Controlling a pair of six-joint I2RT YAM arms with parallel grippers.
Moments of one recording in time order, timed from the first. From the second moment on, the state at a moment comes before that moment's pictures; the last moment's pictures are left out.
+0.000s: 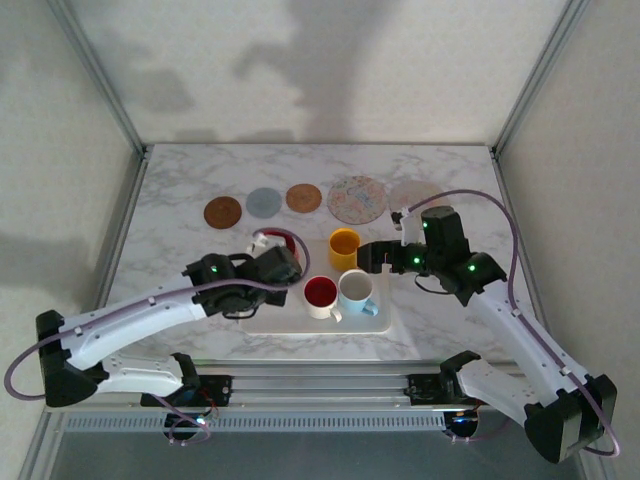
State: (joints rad) left arm -1.01 1.20 1.19 -1.09 -0.42 -0.81; right arm 0.46 1.00 0.91 -0.59 -0.47 0.37
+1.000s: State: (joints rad) left arm -0.25 1.38 1.31 -0.92 -0.22 -0.27; right arm 0.50 1.30 1.18 -0.61 -0.48 0.35
